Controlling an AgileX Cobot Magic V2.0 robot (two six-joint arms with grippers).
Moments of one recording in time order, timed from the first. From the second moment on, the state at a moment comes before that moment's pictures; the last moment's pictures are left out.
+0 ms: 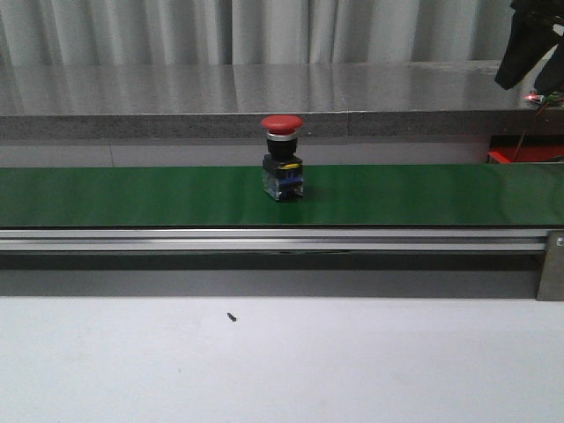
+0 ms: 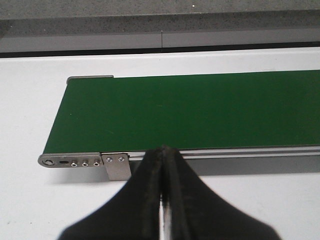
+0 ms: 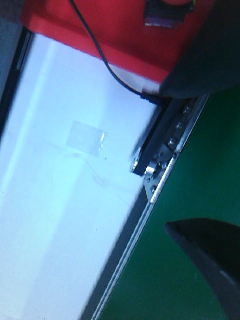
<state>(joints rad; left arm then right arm) 0.17 0.56 -0.51 -0.41 0.52 0.42 -0.15 2.11 -2.05 0.43 1.23 -0.51</state>
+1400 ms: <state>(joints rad) 0.17 0.56 -0.51 -0.41 0.52 0.42 0.27 1.82 -1.60 0.23 1.13 -0.17</state>
